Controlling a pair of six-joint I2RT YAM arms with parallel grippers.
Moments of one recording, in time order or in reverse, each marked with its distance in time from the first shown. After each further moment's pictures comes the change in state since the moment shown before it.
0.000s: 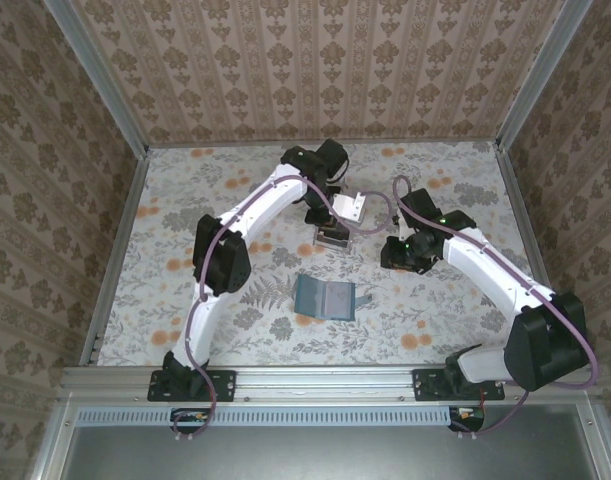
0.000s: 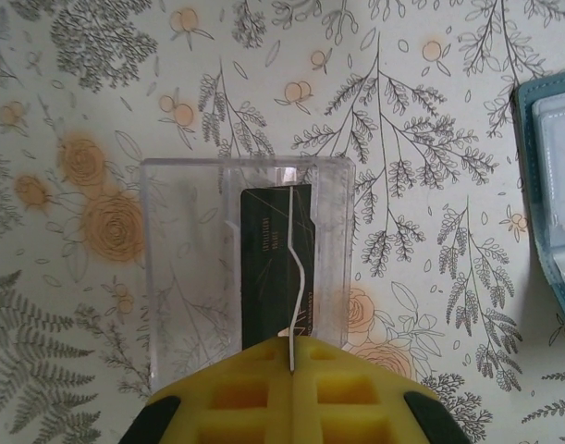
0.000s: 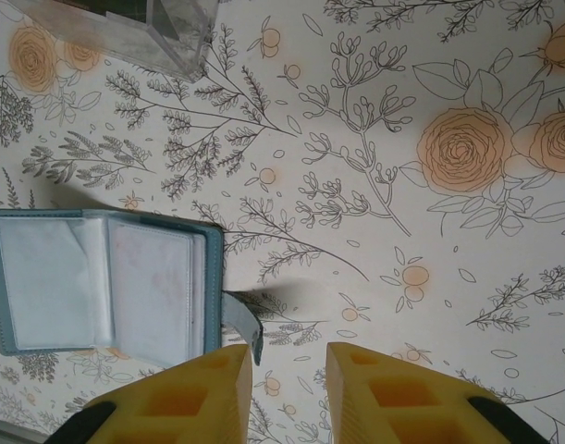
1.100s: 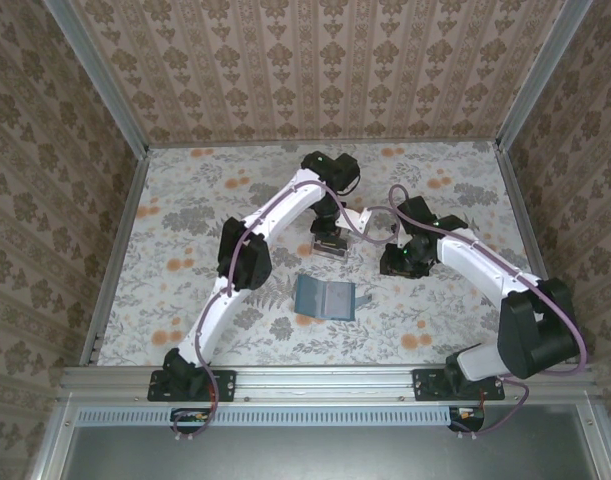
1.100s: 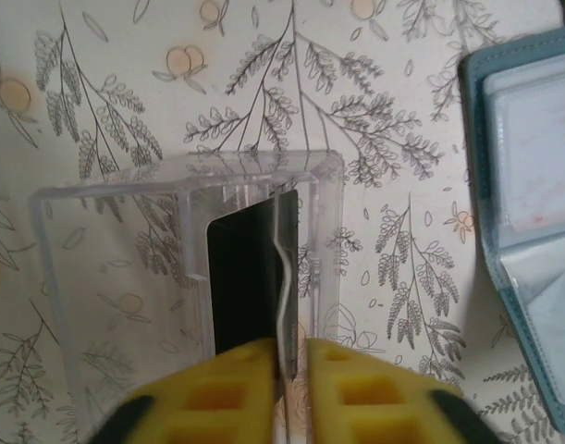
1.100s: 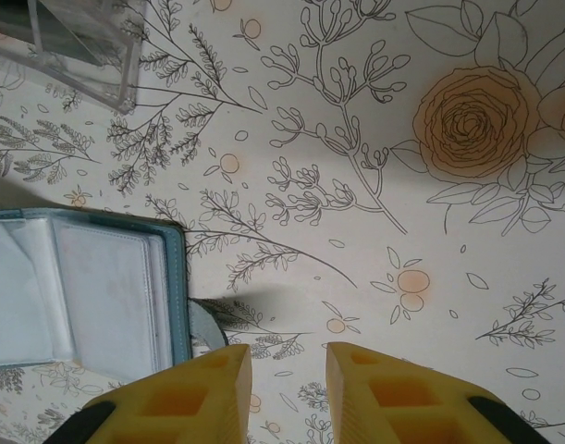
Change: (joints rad) left arm -0.039 0.227 0.274 -0.268 -0.035 -0.025; right arm -0.019 0.069 -0.072 0.071 -0.034 0.000
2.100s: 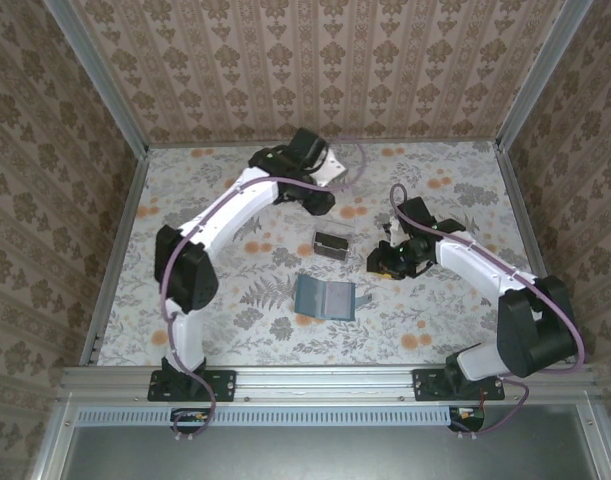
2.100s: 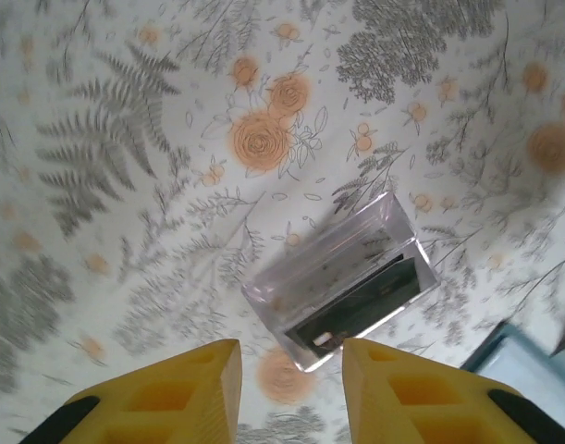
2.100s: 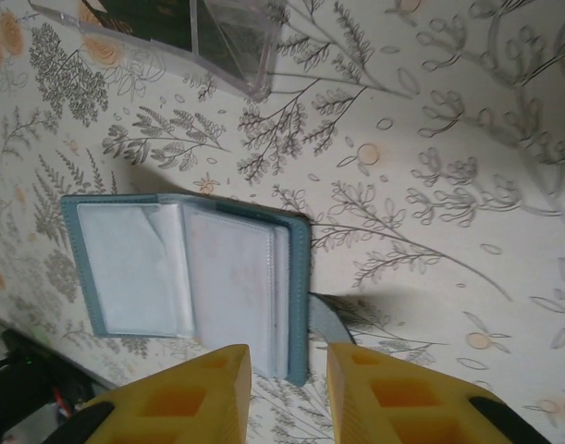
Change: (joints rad) left arm 0.091 -0.569 -0.648 0.601 -0.032 -1.009; right arm 0.006 0.011 -0.045 0.139 -0.241 0.101
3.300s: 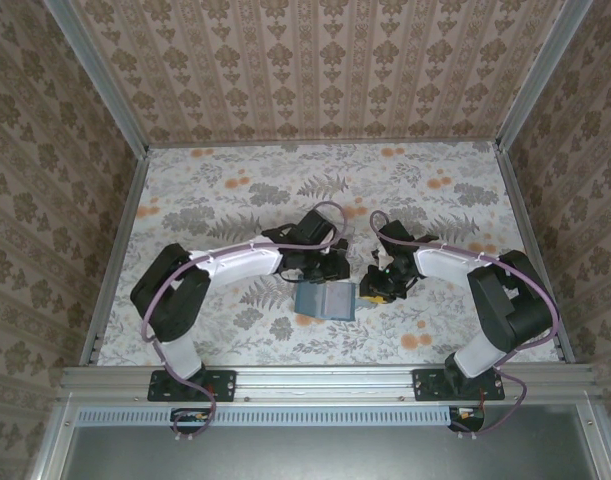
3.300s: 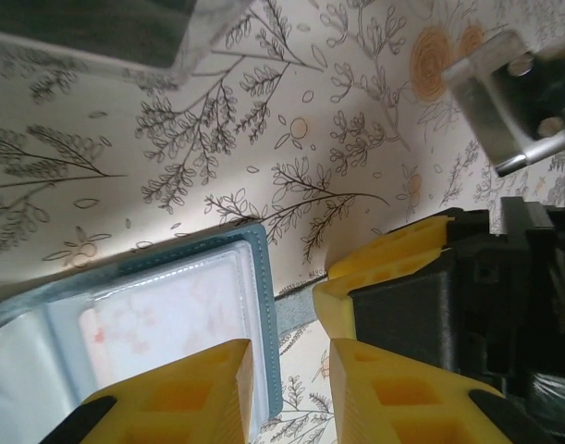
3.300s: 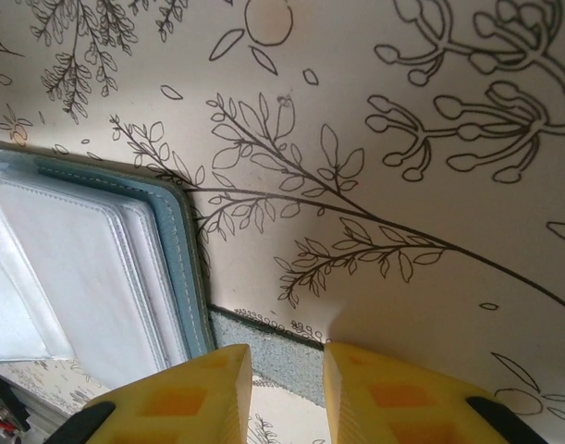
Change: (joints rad) left arm -0.212 -0.187 -0.750 0.588 0.241 -0.986; right arm 0.093 0.156 -0.125 0.124 0.026 0.050
